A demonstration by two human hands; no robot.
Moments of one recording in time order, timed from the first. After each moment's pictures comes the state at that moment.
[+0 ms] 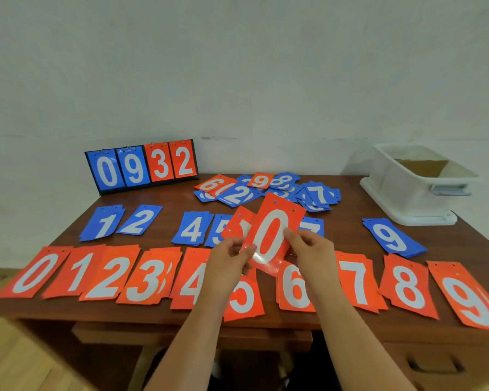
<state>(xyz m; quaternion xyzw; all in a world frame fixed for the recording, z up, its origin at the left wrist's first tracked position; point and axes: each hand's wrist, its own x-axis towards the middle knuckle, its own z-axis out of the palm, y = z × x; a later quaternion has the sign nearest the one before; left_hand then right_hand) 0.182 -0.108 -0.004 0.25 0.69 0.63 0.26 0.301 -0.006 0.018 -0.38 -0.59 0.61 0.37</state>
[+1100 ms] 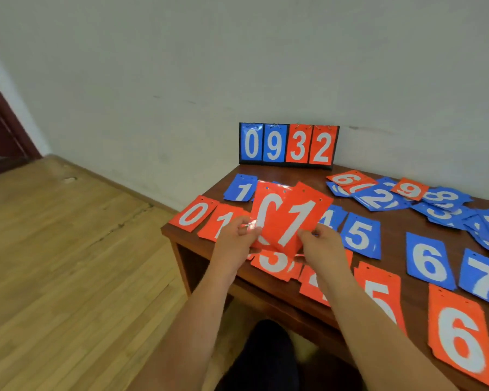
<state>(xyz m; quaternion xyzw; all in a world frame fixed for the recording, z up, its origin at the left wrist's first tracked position) 0.045 -0.286 -0.013 0.08 0.74 0.65 0.15 0.124 -0.144 0.006 -0.31 -0.71 0.61 0.18</state>
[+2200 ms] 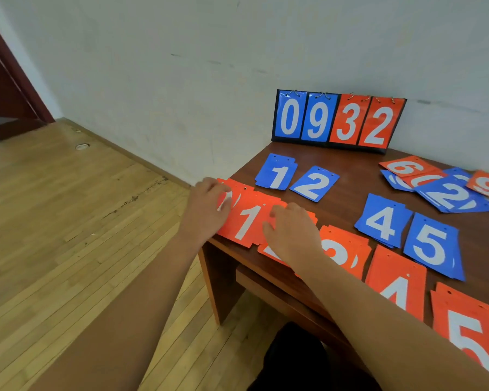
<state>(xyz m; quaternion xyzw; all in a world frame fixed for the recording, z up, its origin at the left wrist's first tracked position) -0.120 -0.382 -0.068 0.23 0.92 0.27 -0.18 -0.015 -0.212 -0.039 -0.10 -0.99 0.13 0.02</state>
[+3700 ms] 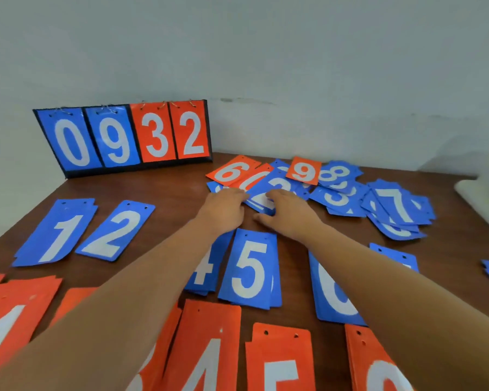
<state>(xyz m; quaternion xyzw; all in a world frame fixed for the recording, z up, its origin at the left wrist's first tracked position) -0.108 0.065 -0.073 0.51 0.85 0.09 0.04 0.029 0.180 -0.065 -0.25 -0.96 0.13 0.07</state>
